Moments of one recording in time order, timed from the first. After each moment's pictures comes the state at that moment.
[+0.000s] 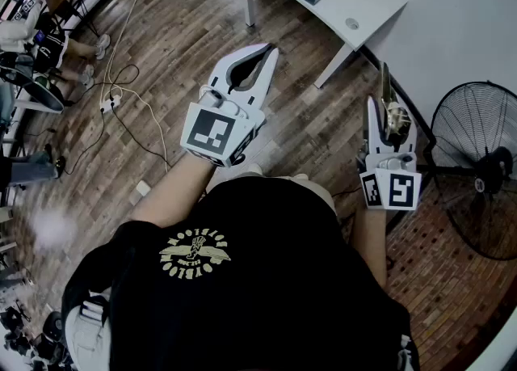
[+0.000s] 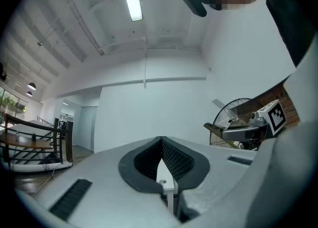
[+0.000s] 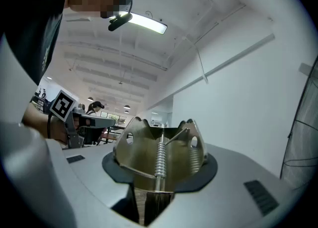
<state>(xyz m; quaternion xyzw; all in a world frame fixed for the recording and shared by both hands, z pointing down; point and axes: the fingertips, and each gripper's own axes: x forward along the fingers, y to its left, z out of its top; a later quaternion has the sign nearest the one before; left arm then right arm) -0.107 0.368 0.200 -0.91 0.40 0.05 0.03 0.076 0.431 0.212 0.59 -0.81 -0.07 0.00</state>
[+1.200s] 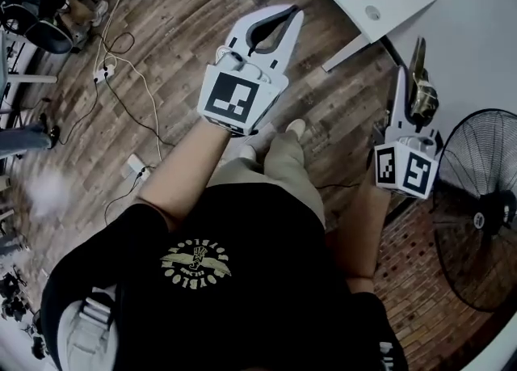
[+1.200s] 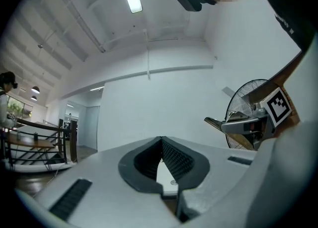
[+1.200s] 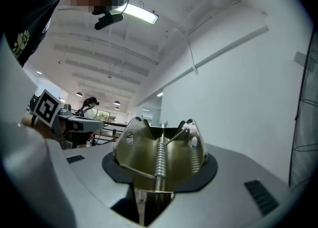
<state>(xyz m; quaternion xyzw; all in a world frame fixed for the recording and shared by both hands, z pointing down) -0.043 0.233 0.286 -0.90 0.44 0.03 0.05 0.148 0.284 0.286 0.63 -0.77 -0.06 0.00</state>
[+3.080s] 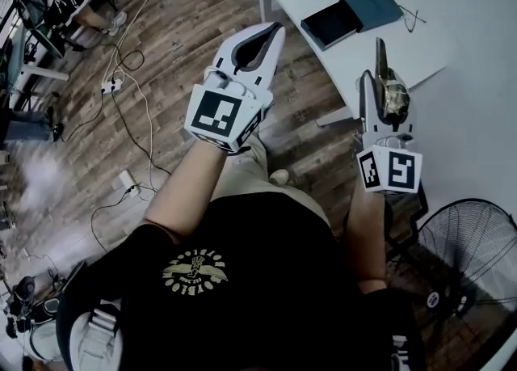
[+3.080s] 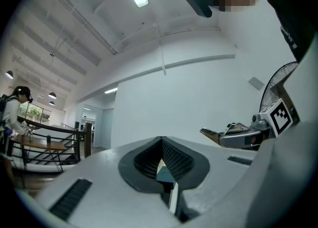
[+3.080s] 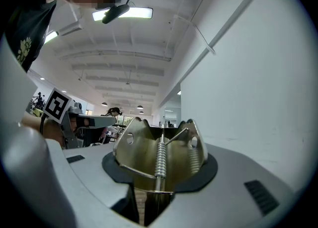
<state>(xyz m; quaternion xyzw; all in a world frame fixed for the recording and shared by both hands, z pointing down) -0.008 0.045 0.266 -0.85 0.52 0.04 0.04 0.161 0.055 0.287 0.49 -0.87 -0.04 -0.01</state>
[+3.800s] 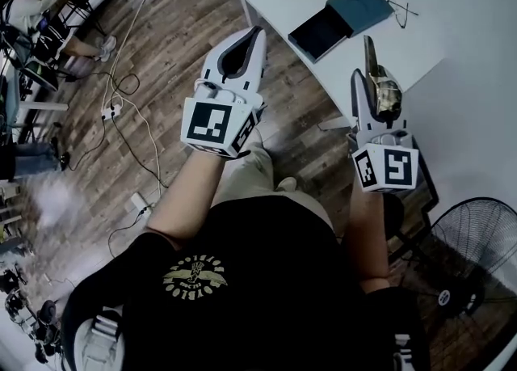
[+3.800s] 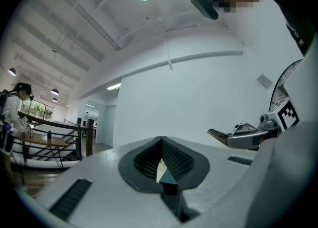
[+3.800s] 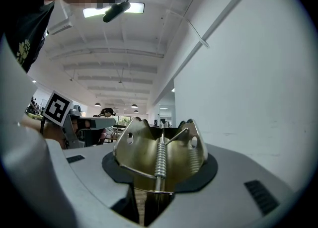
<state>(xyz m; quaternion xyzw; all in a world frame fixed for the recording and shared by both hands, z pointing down) -0.013 -0.040 0.278 -0.84 0.54 0.03 0.02 0.167 -0.016 0.301 0.52 -0.86 -0.01 -0.01</state>
